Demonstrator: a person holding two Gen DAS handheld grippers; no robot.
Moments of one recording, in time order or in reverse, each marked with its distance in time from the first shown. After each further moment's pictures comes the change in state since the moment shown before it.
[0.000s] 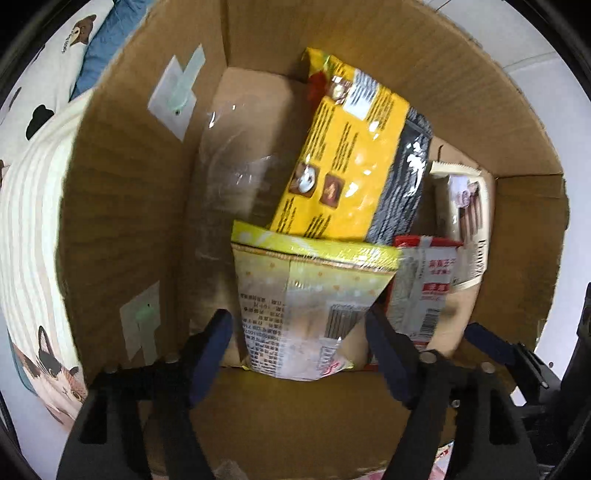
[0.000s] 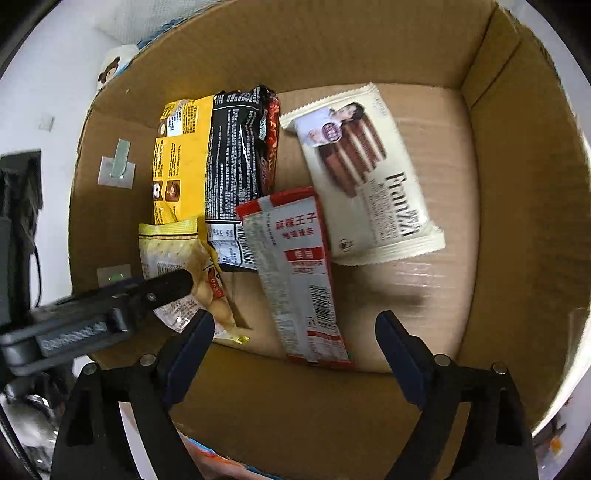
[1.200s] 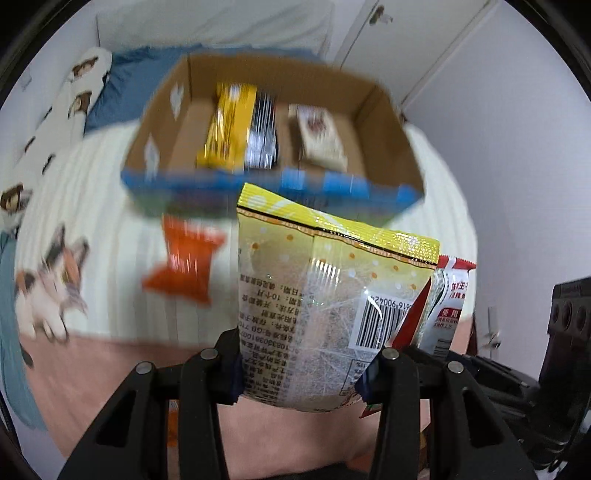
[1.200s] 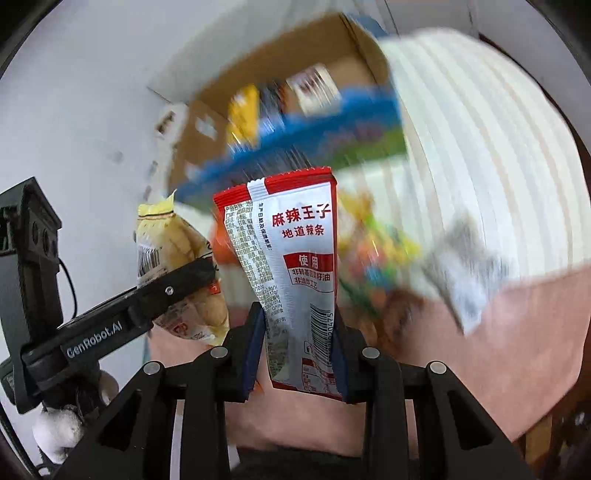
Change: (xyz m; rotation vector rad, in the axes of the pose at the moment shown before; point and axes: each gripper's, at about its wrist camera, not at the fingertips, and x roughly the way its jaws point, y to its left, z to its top) left arm -0.084 0.001 -0.242 0.218 -0.376 -0.072; right arm -0.114 -0.044 -0.275 0.068 -0.333 0.259
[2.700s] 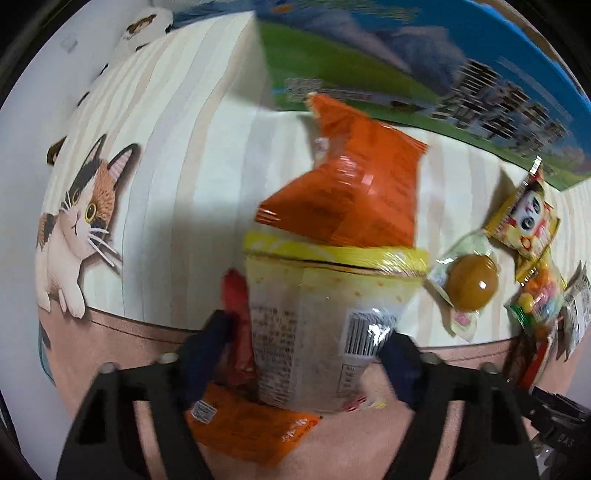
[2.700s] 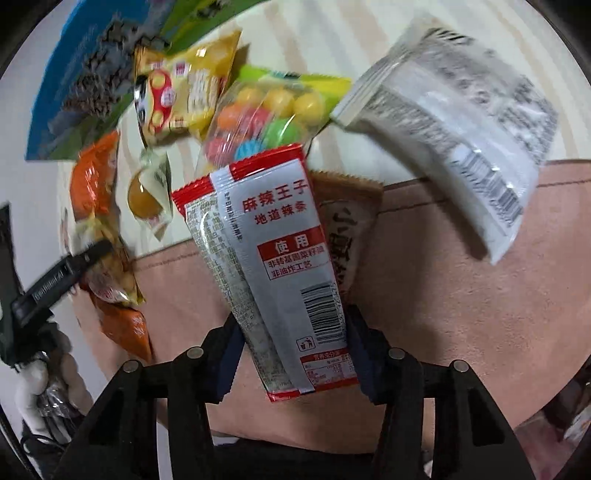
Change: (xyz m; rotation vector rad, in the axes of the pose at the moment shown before) left arm 0.135 0.100 -0.033 -0.071 0.172 0.329; right arm 0.119 -0.107 -0.030 0.153 0.329 -0.203
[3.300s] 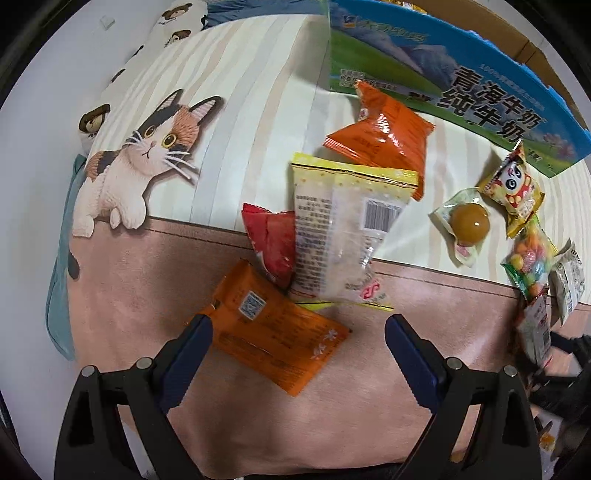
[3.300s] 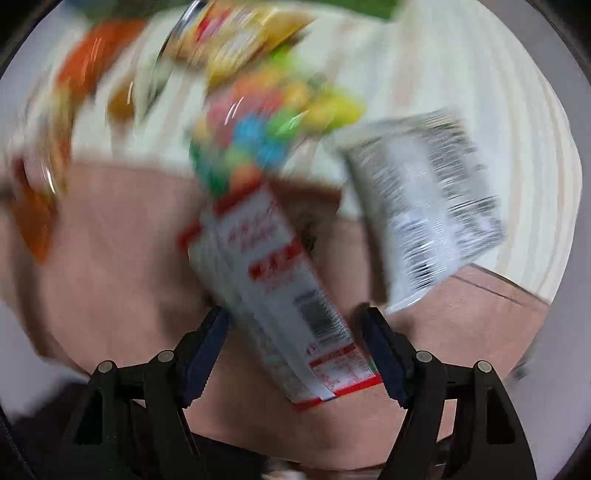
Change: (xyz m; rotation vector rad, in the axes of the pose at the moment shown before) left arm -0.053 0.008 -0.058 -0.087 0.017 0.043; right arm 0.036 0.020 -0.046 -0.498 0.027 -0.435
